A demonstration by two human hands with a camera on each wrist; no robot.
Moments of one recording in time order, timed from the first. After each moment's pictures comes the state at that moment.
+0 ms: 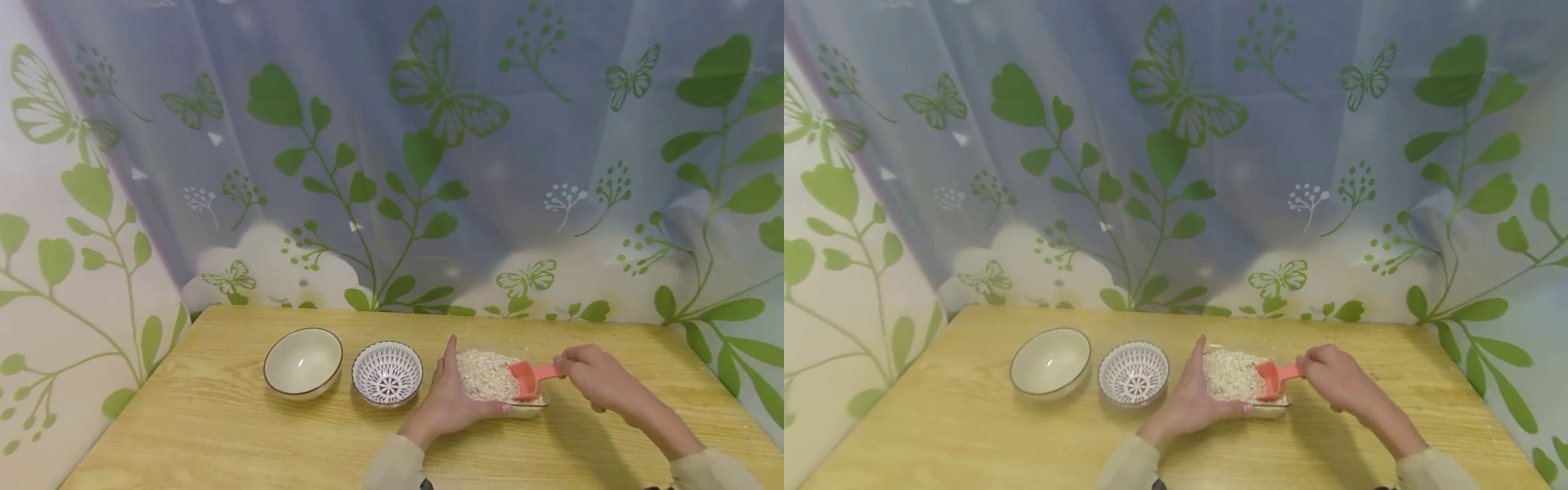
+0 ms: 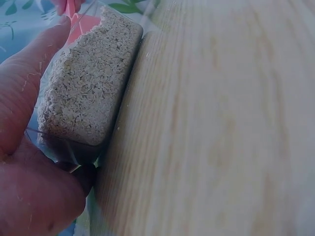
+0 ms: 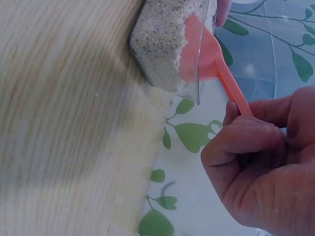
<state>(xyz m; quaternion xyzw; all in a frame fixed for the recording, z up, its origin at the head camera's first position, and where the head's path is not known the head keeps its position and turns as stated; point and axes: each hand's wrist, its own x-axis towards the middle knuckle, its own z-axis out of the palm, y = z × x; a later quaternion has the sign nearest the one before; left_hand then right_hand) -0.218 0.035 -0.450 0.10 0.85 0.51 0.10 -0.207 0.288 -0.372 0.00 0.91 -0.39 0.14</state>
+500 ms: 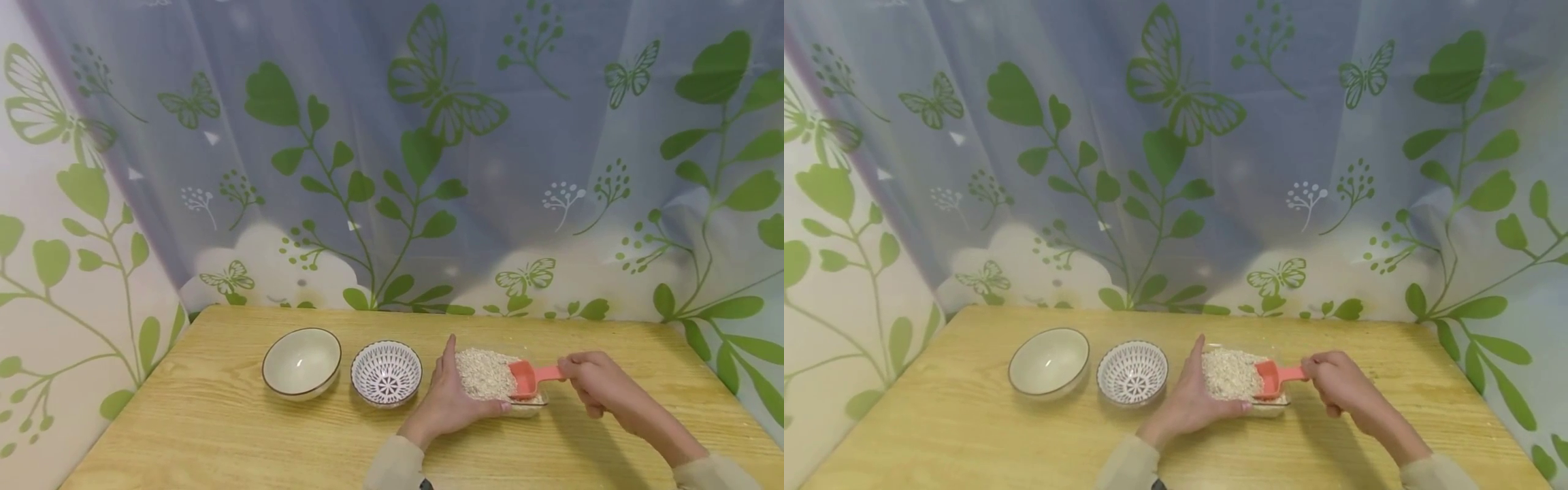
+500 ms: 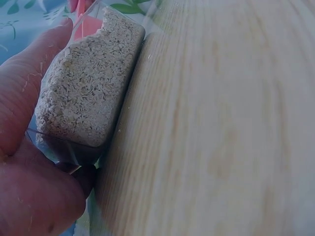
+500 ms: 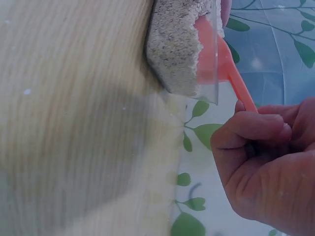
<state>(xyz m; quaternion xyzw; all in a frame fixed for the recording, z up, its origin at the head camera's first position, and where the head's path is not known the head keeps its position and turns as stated) -0.219 0.036 -0.452 0.10 0.85 0.51 0.10 -0.206 0.294 -0.384 0.02 0.84 -0.51 0.19</state>
